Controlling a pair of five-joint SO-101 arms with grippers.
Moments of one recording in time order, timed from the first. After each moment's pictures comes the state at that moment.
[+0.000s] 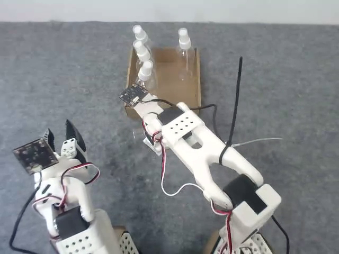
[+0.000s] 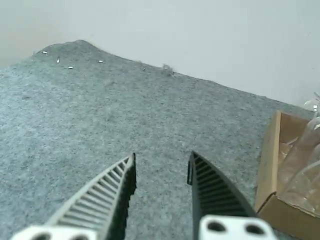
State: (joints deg) left arm -29.5 -103.3 87.6 48.0 9.5; right arm -41.7 9.8 9.1 66.2 11.1
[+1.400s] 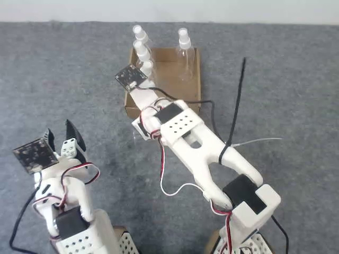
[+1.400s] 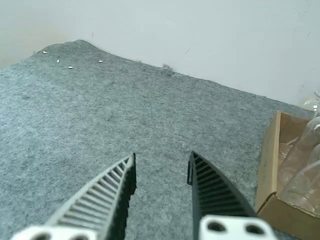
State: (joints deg) left arm -29.5 -103.3 87.6 48.0 9.5; right arm -41.8 9.8 10.2 46.8 5.0
